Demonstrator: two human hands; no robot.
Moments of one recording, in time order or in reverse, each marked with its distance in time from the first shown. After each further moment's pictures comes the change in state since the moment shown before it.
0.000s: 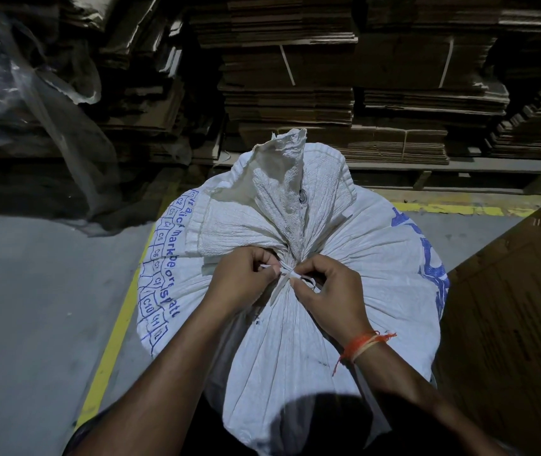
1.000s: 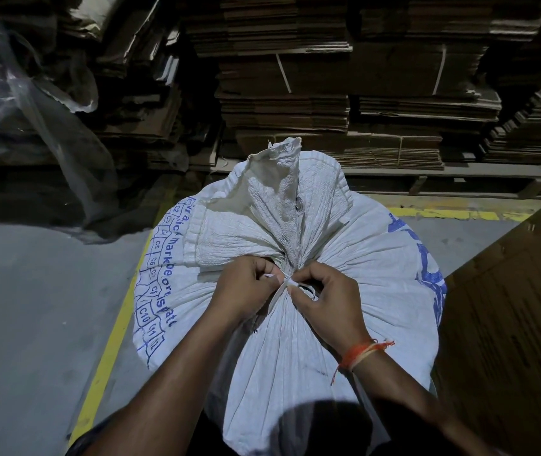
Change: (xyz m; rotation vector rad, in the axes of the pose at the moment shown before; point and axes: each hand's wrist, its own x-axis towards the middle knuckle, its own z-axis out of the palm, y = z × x) left_hand -0.001 0.008 0.007 -0.036 -0.036 -0.036; right_hand 0.001 0.000 0.000 0.027 -0.003 -0.010
